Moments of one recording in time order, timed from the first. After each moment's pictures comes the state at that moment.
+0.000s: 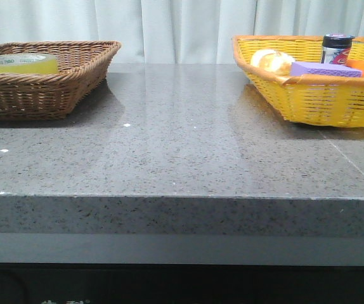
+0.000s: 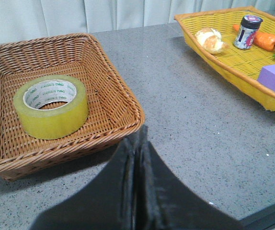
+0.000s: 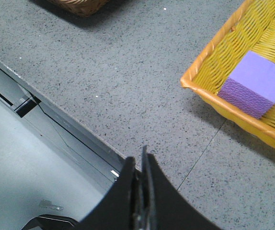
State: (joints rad) left arm -0.31 0.55 -0.70 -0.22 0.54 0.24; right arm 0.55 0.67 -0.88 0.09 0.86 -0.04
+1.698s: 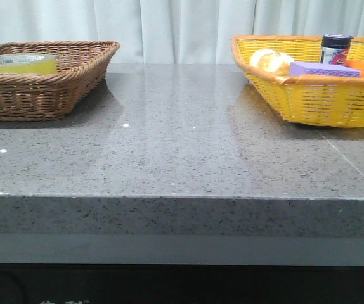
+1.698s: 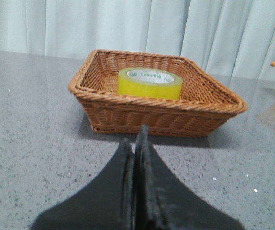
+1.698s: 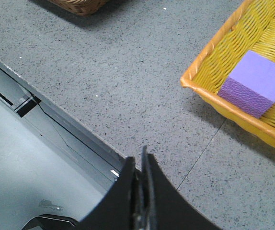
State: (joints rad) left arm -0.09 0.00 0.00 -0.08 0.06 0.00; right arm 0.55 0.67 -0.88 0.09 0.86 -0.04
